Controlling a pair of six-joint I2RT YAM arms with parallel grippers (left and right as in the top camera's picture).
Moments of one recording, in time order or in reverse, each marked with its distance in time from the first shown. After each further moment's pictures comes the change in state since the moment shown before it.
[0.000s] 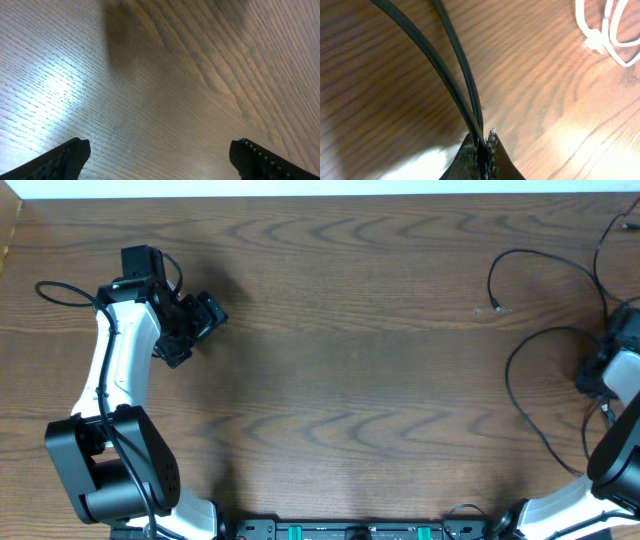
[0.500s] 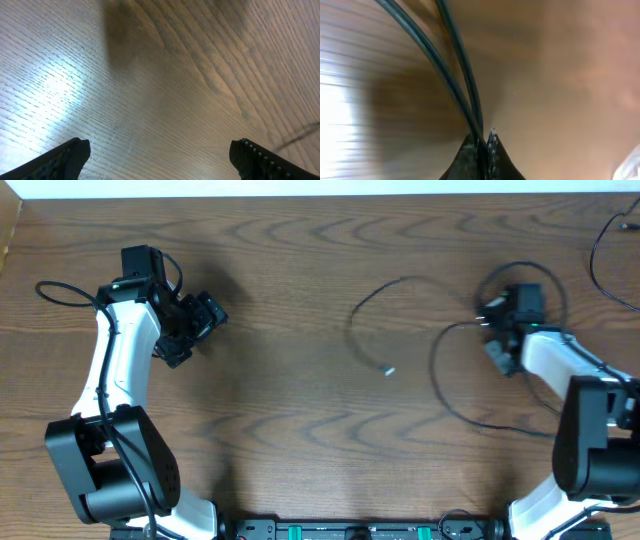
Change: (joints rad) left arm 0.000 0.000 0.000 0.000 0.000 0.000; right arm 0.453 -0.003 0.003 -0.043 -0.050 -0.338
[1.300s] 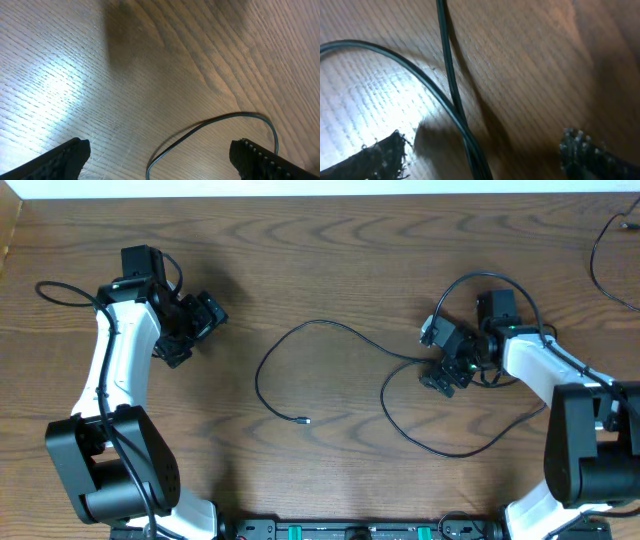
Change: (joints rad) left arm 0.000 0.000 0.000 0.000 0.000 0.000; right arm 0.146 -0.018 -0.014 -0.128 -0.805 -0.333
